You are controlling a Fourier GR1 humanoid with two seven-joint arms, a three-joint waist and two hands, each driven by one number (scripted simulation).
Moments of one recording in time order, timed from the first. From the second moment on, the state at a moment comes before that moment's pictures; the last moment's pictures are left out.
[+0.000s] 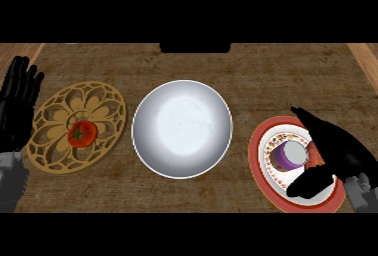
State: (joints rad) left arm -0.23 0.43 0.10 -1.48 0.27 0.13 -0.05; right arm -0.29 -0.69 0.44 -1.88 0.21 0.19 1.05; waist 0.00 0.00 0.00
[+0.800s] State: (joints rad) left arm -0.23 0.38 0.13 -1.50 0.22 0.10 -0.04; right arm -0.22 -0.55 0.39 -1.75 0.37 0.27 0.95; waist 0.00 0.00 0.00
